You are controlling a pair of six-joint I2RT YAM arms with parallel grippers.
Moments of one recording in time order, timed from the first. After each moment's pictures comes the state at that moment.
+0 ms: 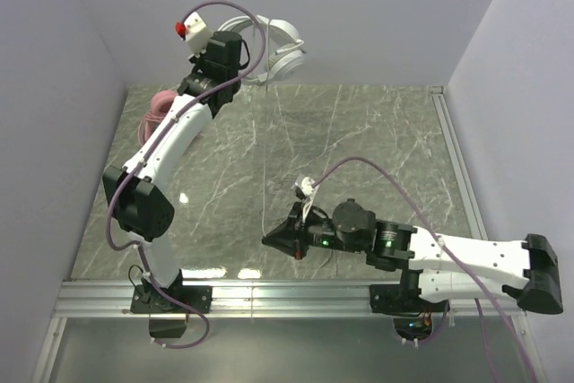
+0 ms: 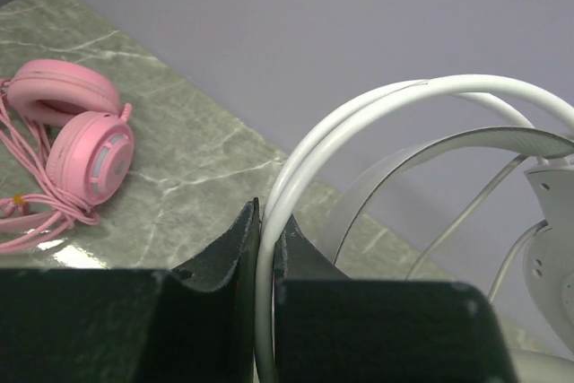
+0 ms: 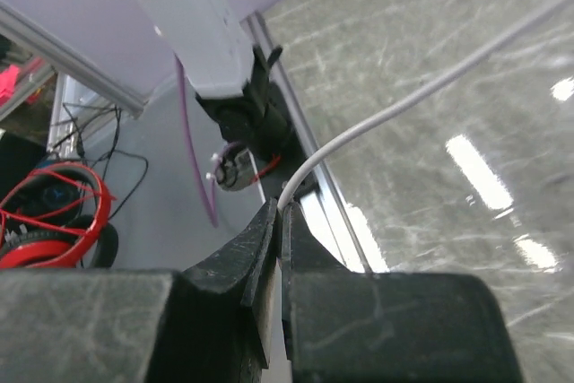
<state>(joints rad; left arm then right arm) -0.42 1.81 1.93 -0.45 -0.78 -0.72 1.28 1.00 0.68 0.14 -0.06 0.50</state>
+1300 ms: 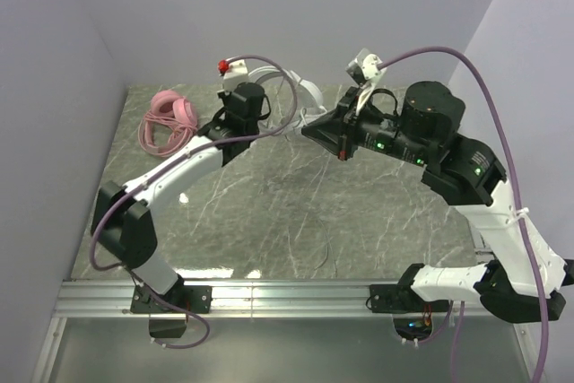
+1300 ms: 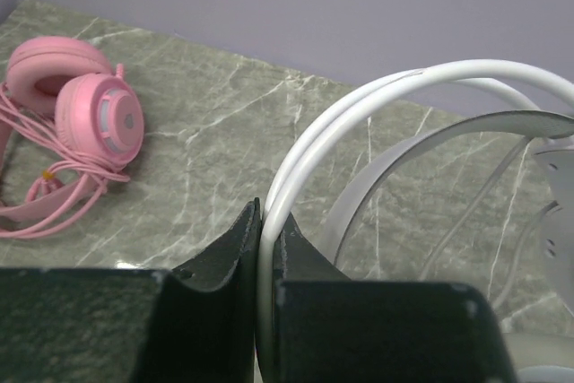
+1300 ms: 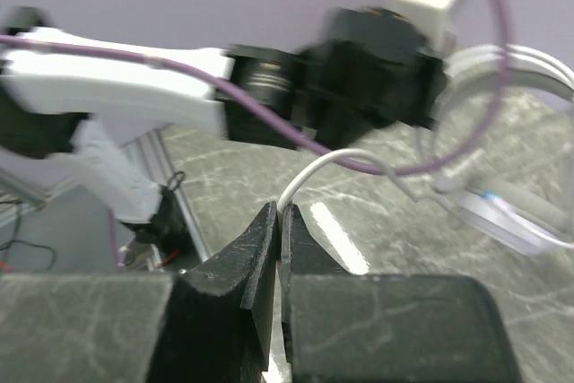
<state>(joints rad) -0.61 1.59 1.36 -0.09 -0.80 -0.38 0.83 1.19 1.77 -0.69 -0.23 0.15</state>
